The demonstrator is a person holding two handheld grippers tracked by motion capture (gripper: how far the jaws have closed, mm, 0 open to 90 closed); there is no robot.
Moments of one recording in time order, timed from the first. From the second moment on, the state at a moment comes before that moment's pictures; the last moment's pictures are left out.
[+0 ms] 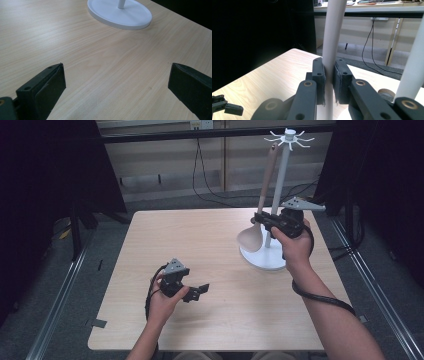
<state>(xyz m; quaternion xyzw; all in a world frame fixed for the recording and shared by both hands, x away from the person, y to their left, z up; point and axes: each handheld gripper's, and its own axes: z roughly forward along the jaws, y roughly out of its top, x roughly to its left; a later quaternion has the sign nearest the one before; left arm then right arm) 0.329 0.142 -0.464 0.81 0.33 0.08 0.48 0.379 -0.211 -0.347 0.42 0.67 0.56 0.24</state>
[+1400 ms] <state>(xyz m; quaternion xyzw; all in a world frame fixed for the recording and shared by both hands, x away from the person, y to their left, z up) 0.331 0.145 -0.464 0.81 0.33 0.08 0.49 0.386 -0.222 -0.351 0.42 0.67 0.54 0.29</state>
